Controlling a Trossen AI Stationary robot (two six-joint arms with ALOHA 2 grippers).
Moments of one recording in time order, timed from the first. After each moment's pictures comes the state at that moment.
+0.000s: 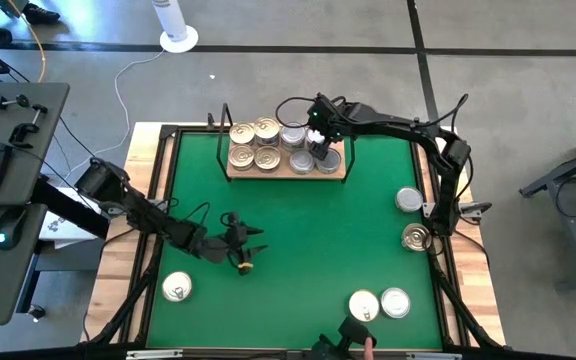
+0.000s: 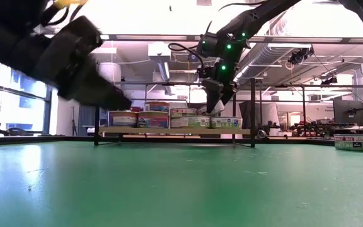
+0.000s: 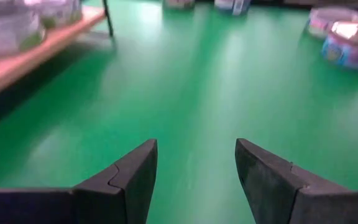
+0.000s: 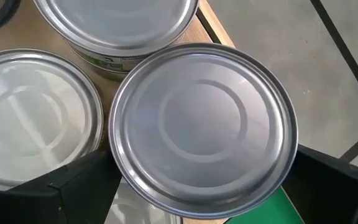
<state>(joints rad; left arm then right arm) -0.45 1.59 0.43 0.65 -0.67 -0.35 -0.56 1.91 1.56 -0.76 0.20 -0.07</state>
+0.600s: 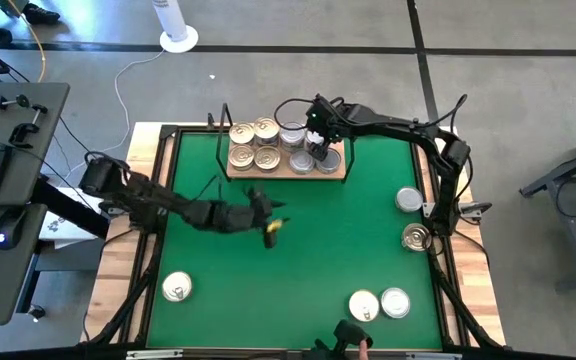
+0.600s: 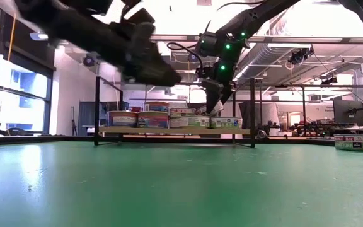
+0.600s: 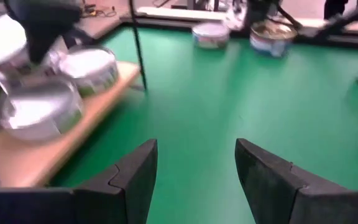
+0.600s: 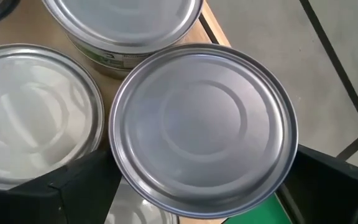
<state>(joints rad) -0.17 1.59 0.69 0.48 -0.50 -0.17 -0.54 1.91 1.56 -0.74 0.23 -0.12</state>
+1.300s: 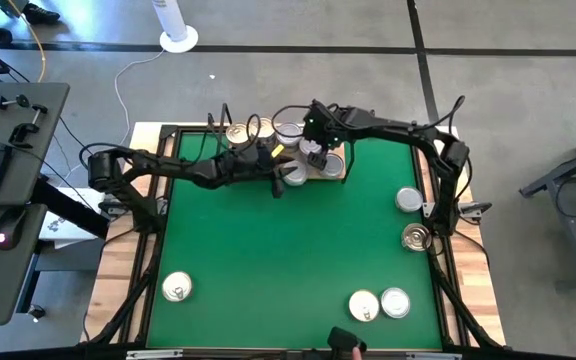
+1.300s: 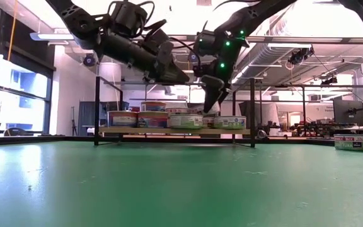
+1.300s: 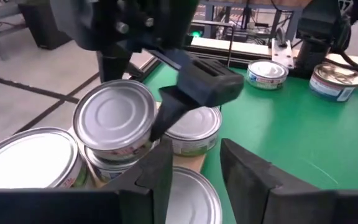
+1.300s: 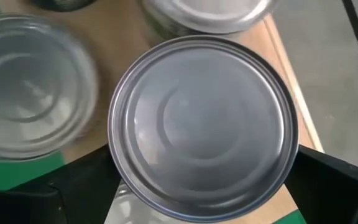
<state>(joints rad) 0.29 1.61 0.82 0.48 -0.08 0.01 -0.51 1.91 1.56 -0.77 0.11 -0.18</state>
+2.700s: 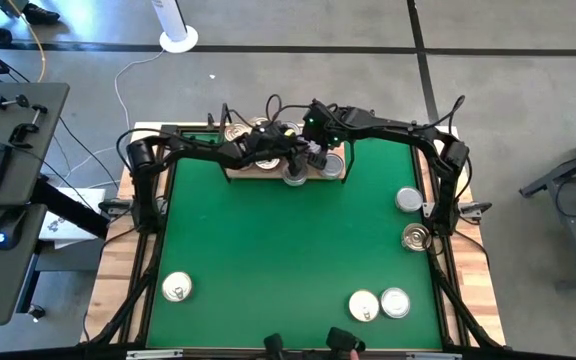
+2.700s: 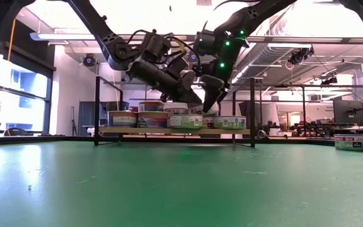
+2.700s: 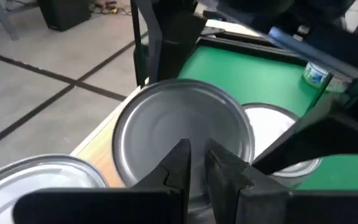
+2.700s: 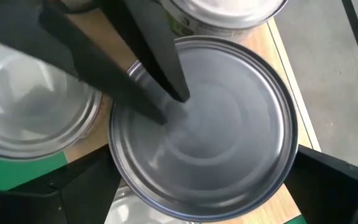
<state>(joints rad) 0.45 1.93 1.09 0.47 0.03 0.03 -0.51 1.91 1.56 -0.76 0.10 -0.21</state>
